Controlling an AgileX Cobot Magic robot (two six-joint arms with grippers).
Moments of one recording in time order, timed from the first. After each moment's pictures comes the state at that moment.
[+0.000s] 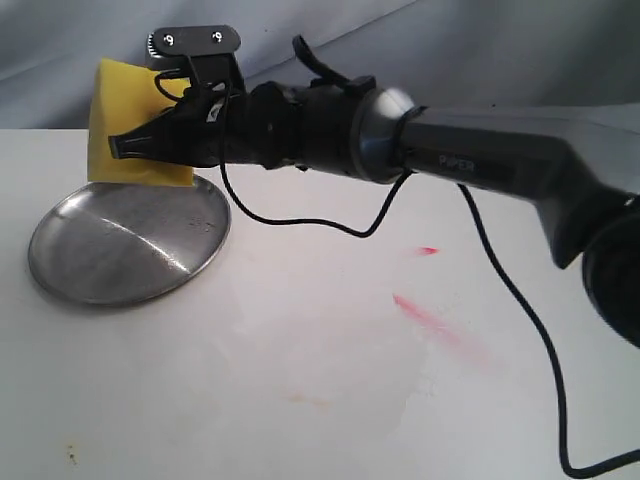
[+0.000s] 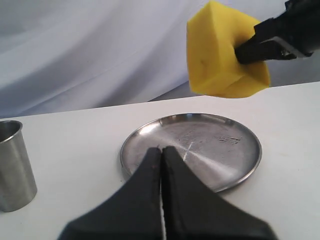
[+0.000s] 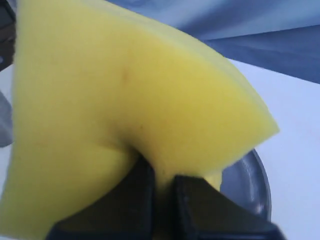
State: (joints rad) left arm -0.04 0.00 0.00 -0.07 0.21 0.16; right arm 0.90 2.25 -1.80 0.39 0.10 -0.15
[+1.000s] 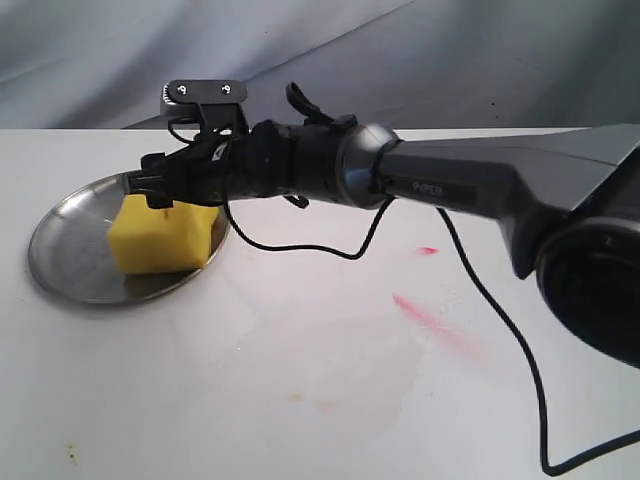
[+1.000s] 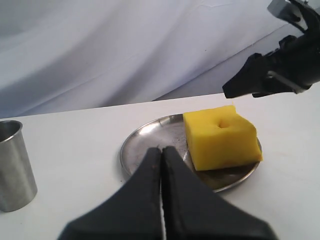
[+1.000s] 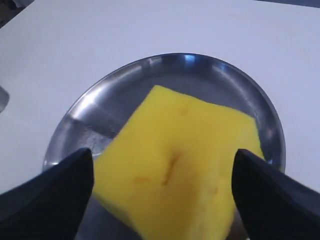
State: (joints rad) left arm -0.04 0.00 0.00 -0.07 0.21 0.16; right arm 0.90 2.30 -1.80 0.46 0.17 -0.13
